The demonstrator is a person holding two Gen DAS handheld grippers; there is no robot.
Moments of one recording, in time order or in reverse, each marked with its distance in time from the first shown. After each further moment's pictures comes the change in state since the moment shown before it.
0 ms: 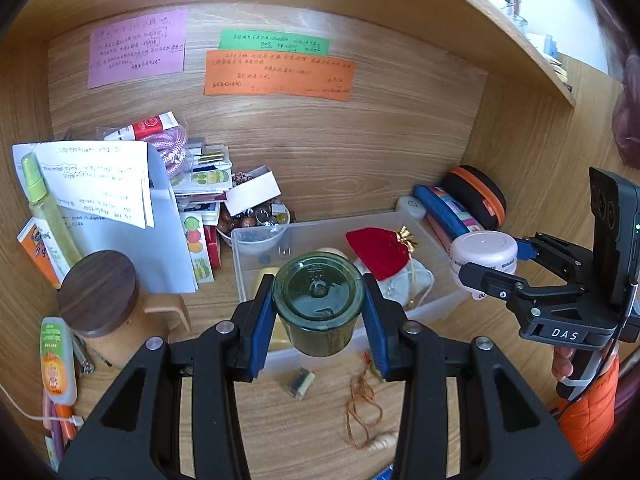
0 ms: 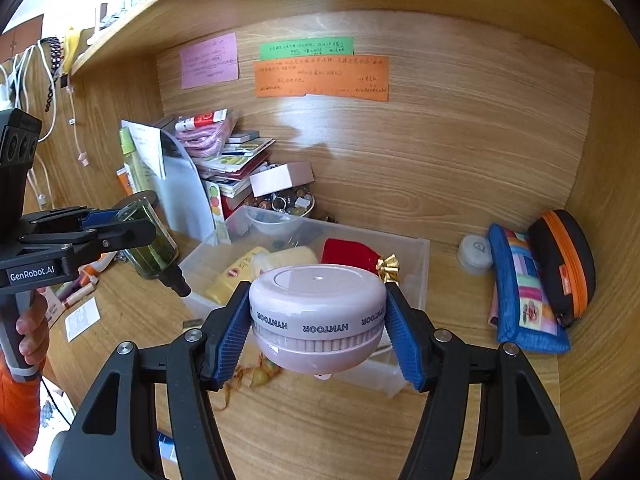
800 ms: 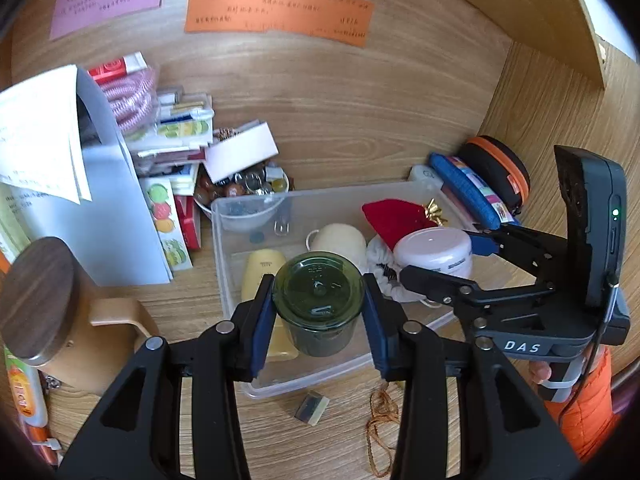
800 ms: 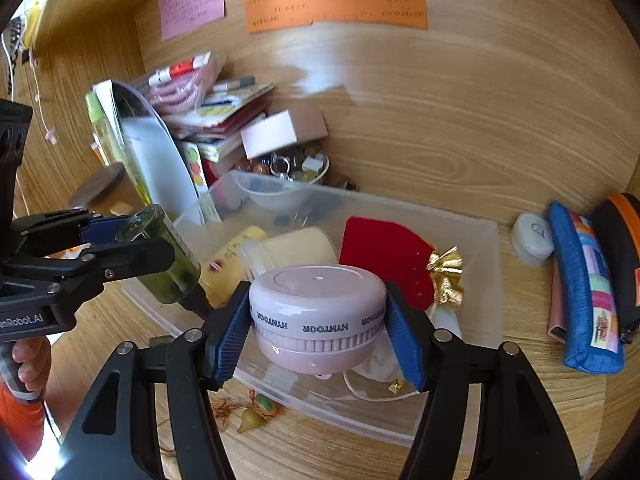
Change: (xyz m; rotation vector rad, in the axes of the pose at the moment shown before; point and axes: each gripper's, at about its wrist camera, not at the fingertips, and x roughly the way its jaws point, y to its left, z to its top) left arm 0.072 0.015 -0.010 -0.007 0.120 -0.038; right arm 0.096 0.005 -0.001 0.009 0.141 0.054
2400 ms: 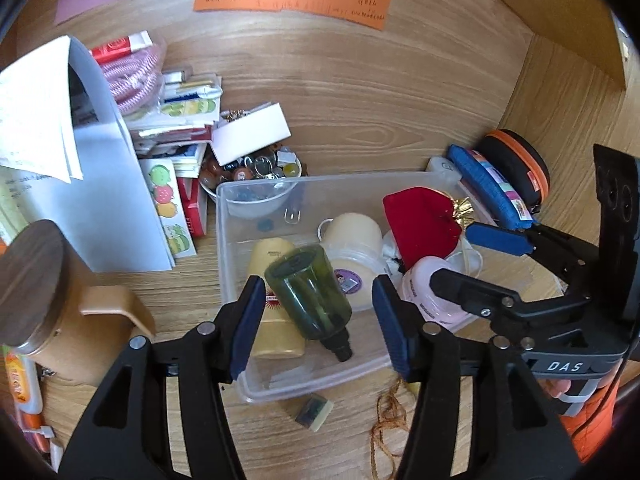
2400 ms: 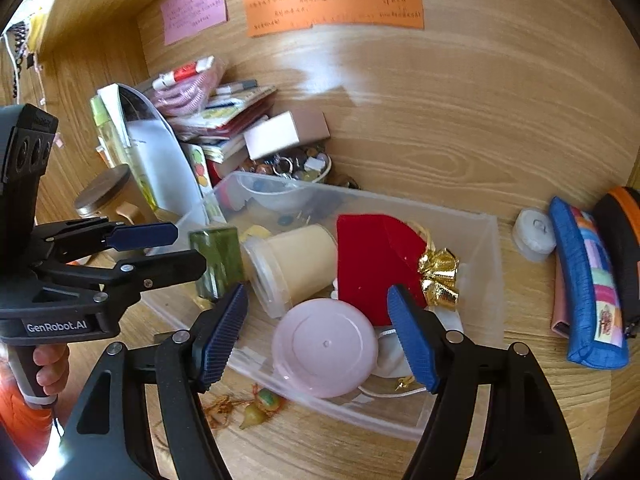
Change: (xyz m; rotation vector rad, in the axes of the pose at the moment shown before) left arm 0.006 0.004 0.000 -0.027 0.026 0.056; right arm -0.011 0.009 -0.007 0.013 -0.031 0.019
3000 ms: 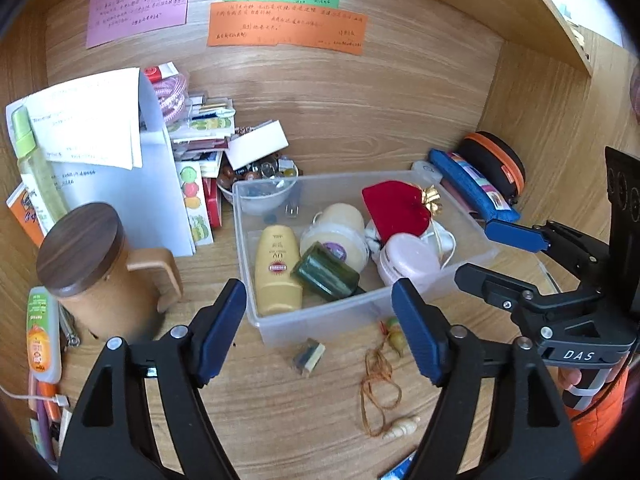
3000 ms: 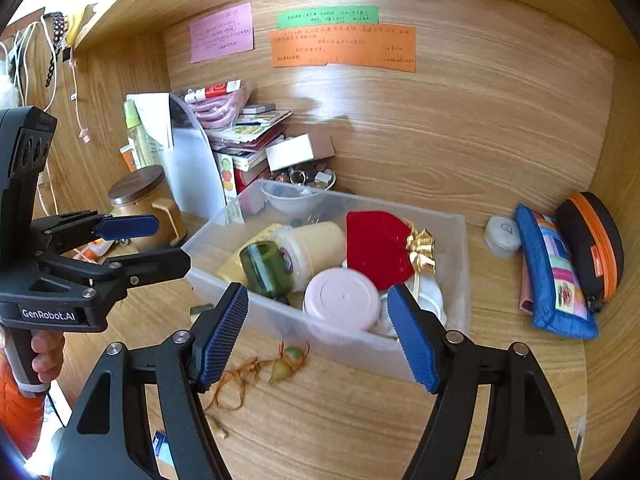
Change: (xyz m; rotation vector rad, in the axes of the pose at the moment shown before) left arm -0.050 -0.008 -0.031 0.035 -0.063 0.009; right arm -0.058 0.023 -0.029 -0.028 -0.075 -0.064
